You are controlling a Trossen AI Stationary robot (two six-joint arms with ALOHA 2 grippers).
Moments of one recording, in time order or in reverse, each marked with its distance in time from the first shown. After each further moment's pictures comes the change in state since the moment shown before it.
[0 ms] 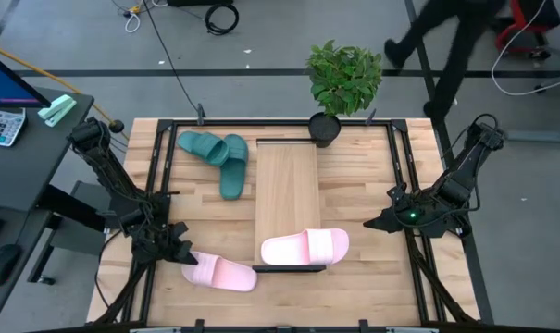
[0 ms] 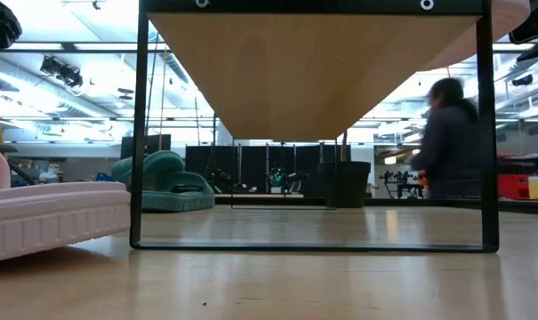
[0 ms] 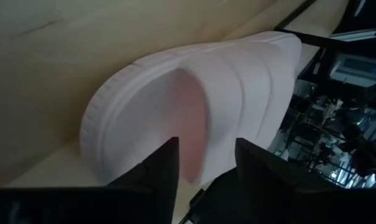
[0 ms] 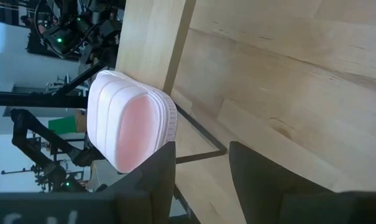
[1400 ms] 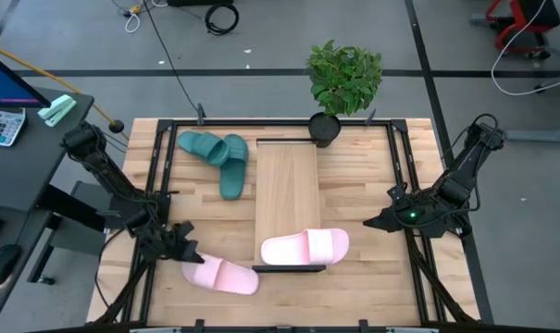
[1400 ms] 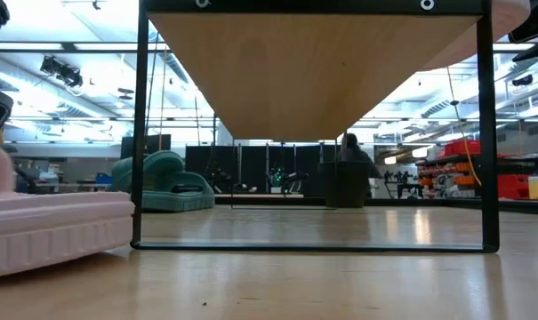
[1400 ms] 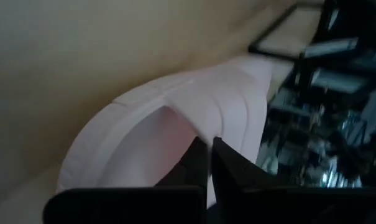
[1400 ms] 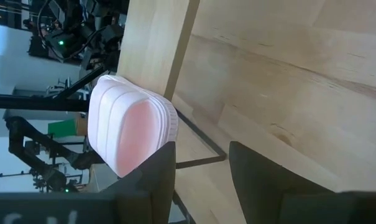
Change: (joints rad) left arm 0.102 0.094 -0.001 0.164 0.032 0.130; right arm 0.000 0.002 0.000 -0.001 0.022 -0.010
